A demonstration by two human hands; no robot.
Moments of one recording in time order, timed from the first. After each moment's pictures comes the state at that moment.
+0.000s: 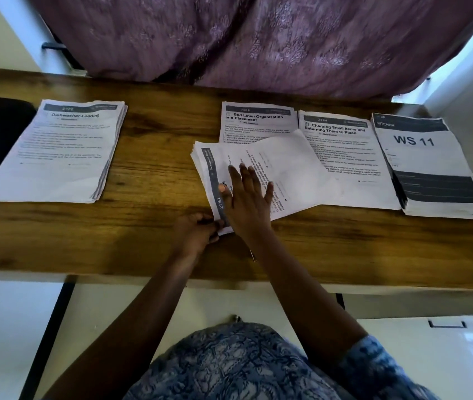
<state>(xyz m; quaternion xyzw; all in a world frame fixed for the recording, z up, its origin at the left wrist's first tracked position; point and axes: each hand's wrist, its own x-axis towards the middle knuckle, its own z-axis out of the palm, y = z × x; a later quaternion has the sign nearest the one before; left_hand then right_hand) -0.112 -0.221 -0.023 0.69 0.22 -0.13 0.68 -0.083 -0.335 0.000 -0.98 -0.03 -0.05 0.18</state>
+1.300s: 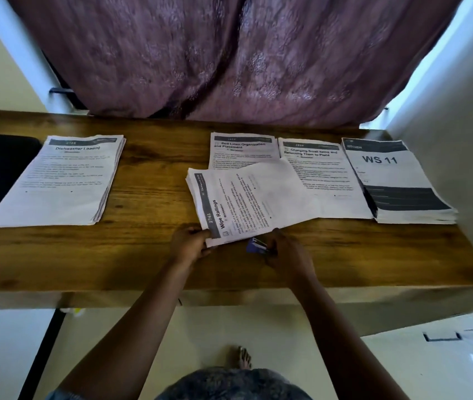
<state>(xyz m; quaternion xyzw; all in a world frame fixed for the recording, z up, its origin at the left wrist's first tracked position) -0.112 -0.219 -0.001 0.69 0.25 -0.12 0.67 -0.162 -0.419 0.013 -0.98 0.05 0.05 0.19</state>
